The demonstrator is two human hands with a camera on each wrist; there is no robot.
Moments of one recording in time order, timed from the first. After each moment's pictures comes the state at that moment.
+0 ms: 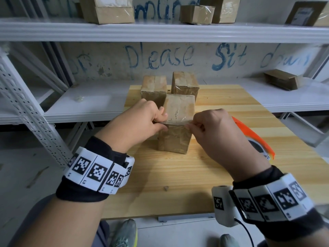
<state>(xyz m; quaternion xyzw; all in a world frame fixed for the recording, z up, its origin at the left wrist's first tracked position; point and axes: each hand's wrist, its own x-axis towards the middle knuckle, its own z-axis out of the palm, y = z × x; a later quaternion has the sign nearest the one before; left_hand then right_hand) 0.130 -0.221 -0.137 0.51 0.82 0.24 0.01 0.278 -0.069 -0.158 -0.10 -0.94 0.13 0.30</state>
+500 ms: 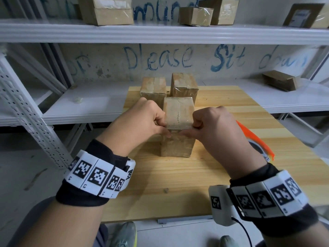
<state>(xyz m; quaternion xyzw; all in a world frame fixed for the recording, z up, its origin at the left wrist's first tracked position) 0.130 -0.218 -0.137 0.51 0.80 0.30 -0.01 0.278 -0.073 -0.147 -0.11 -0.95 0.10 0.29</state>
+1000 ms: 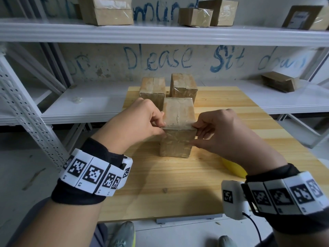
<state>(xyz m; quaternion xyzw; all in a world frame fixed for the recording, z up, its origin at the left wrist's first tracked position) 0.132 -0.221 -0.131 0.49 0.82 0.30 0.04 0.294 -0.052 -0.150 -0.06 -0.94 0.23 0.24</state>
